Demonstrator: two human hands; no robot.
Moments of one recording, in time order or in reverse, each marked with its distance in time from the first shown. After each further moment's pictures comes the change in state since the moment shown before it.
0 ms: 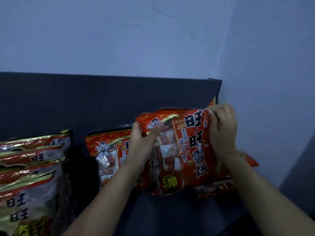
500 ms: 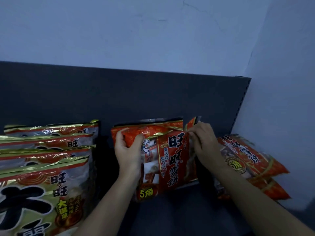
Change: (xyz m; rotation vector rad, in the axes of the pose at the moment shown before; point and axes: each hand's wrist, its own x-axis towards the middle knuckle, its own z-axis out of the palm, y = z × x) left_hand -0.023 -0.023 -0.060 -0.193 0.520 0.084; right_hand -0.059 -0.034 0.060 0.178 -0.363 -0.127
